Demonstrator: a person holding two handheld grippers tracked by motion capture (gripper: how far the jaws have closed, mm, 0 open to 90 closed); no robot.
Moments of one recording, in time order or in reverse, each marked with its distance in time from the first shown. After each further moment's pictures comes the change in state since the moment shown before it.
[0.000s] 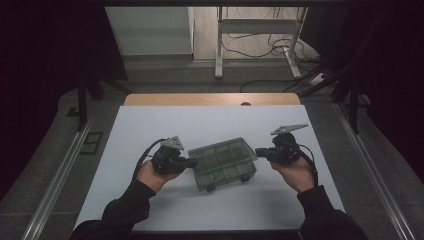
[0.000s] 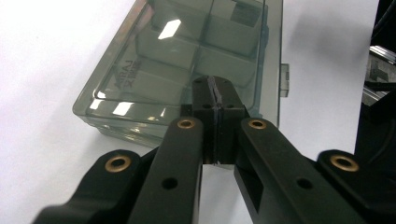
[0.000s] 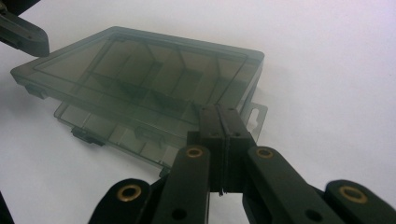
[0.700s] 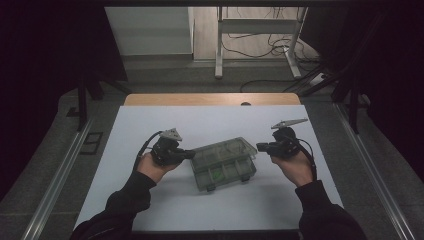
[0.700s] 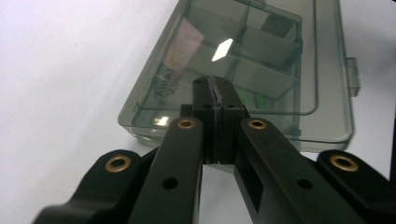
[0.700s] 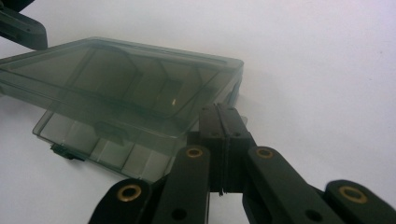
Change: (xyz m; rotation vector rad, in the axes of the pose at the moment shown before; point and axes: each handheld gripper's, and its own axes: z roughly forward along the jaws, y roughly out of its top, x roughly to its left) left arm 0.026 0.007 0.004 -0.013 0.033 -0.021; right arm -0.014 0.010 0.006 -0.003 -0.026 0.034
